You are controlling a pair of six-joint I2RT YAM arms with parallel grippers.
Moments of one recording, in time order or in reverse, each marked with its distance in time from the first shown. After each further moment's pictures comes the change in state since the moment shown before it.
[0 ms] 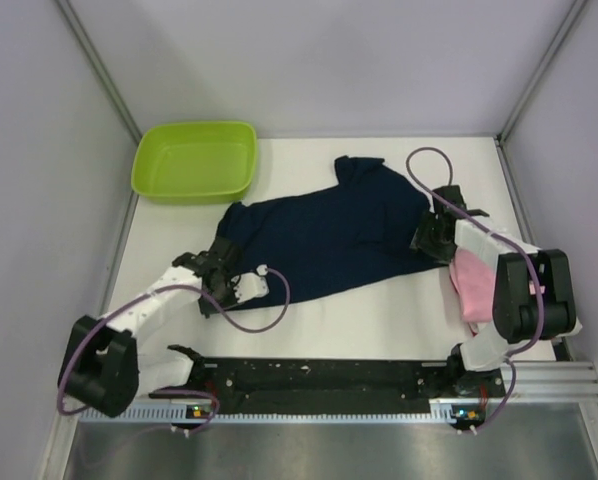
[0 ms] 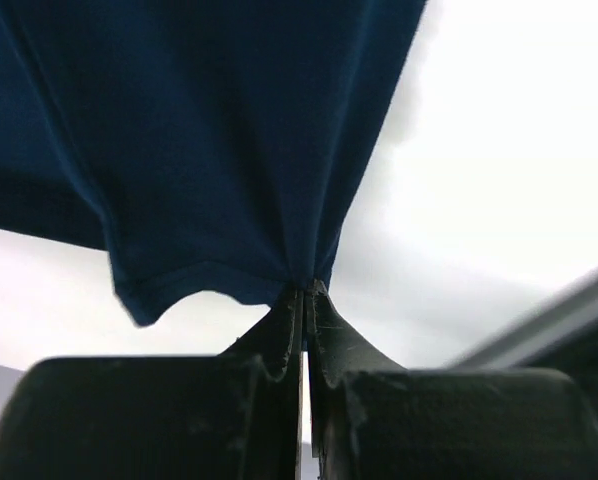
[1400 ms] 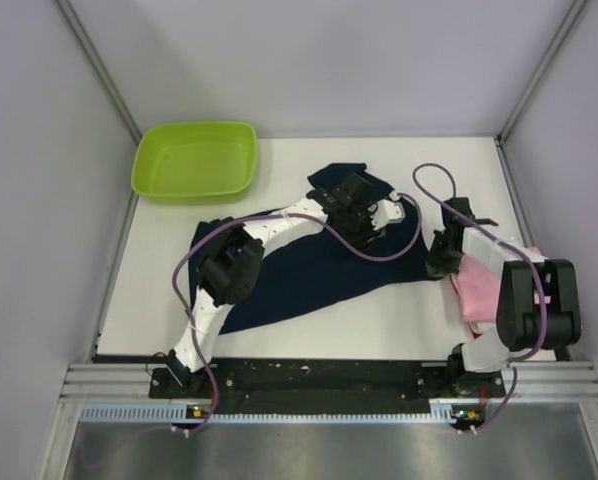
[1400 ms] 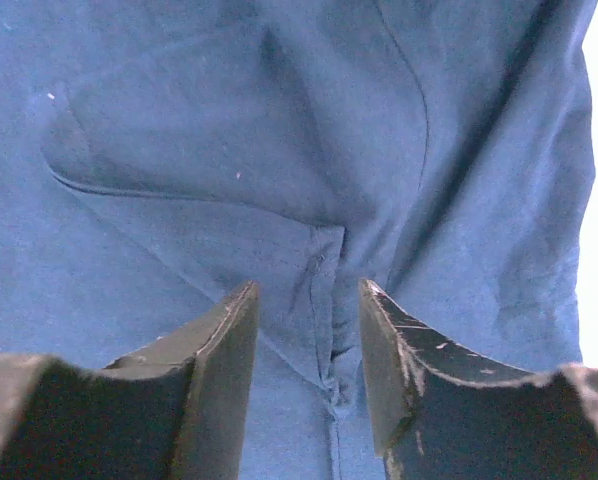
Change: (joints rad) left arm -0.406 0.919 1.141 0.271 0.392 -0.318; right arm -0.060 -0.035 -0.064 -0.102 -0.070 -0.084
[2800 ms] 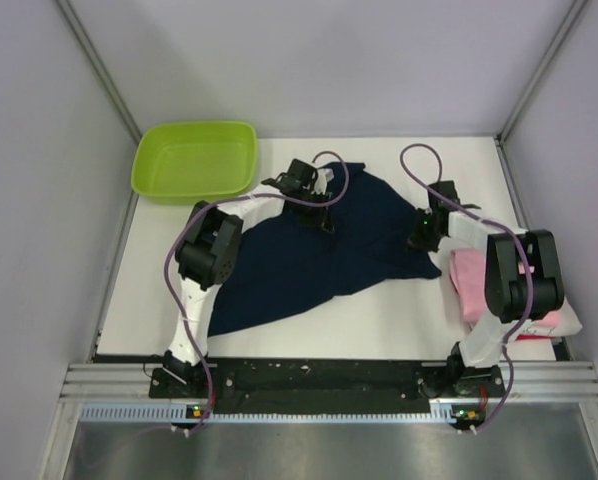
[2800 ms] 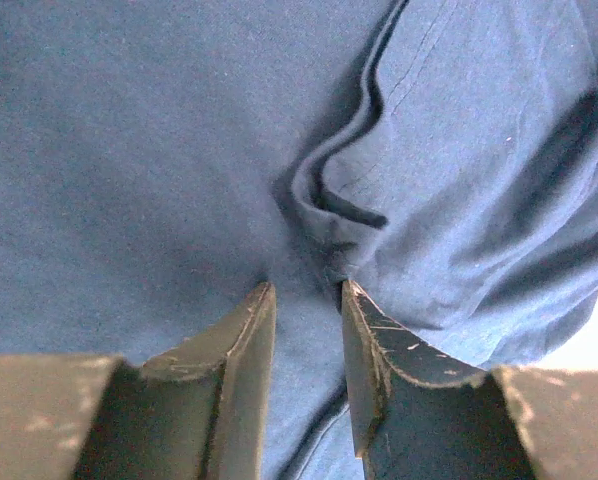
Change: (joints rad) left arm 0.290 0.012 -0.172 0.121 0.085 -0.775; right arm 0.056 0.174 0.122 0.206 -0.143 0.092
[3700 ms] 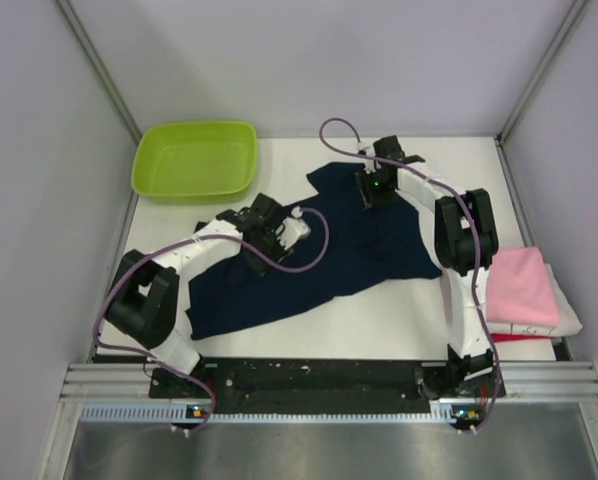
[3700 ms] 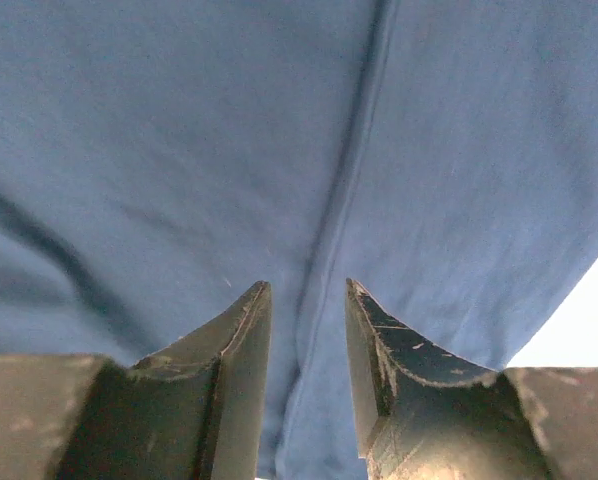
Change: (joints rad) left arm -0.014 -0.604 -0.517 -0.260 -0.278 0.674; right arm 0.183 0.484 0.743 -0.161 -0.003 -0.541
